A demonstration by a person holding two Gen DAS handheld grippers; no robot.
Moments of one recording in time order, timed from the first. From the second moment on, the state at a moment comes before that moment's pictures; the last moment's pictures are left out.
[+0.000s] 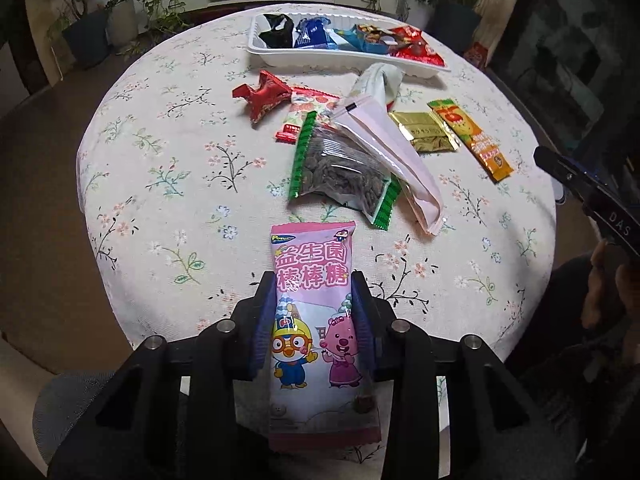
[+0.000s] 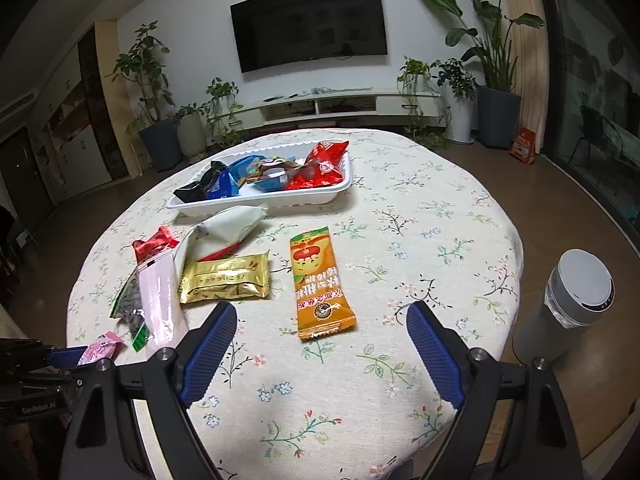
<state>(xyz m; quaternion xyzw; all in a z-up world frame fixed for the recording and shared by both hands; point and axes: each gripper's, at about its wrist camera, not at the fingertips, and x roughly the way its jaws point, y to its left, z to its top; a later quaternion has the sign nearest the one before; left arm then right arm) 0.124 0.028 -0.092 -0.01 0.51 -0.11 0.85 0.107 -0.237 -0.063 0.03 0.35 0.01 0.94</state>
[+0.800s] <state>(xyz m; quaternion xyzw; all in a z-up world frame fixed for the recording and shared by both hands) 0.141 0.064 -0.101 -0.12 0.48 -0.16 0.86 0.198 -0.211 -0.107 -0.11 0.48 0.04 0.87</state>
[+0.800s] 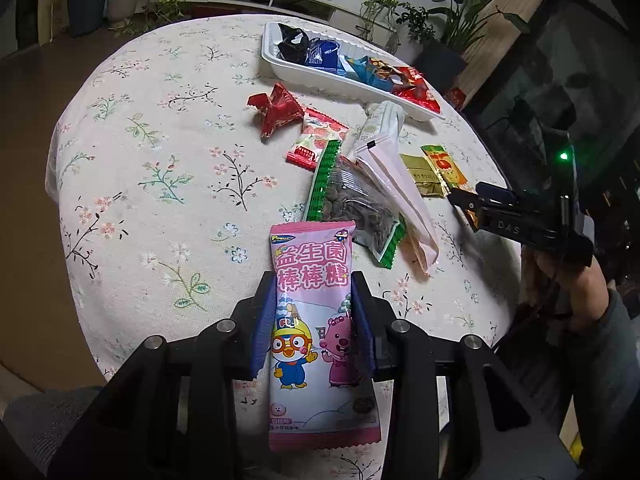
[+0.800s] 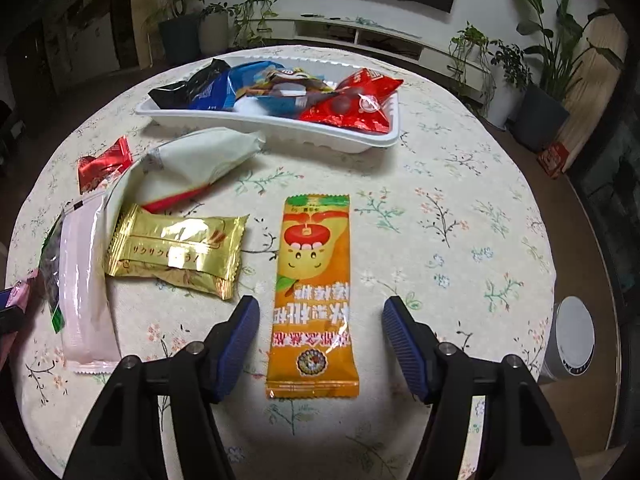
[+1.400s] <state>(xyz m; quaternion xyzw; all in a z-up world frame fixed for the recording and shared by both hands) 0.139 0.064 -0.101 -0.12 0.47 -0.17 0.86 0.209 -0.211 -0.104 -0.07 0.50 0.07 0.86</state>
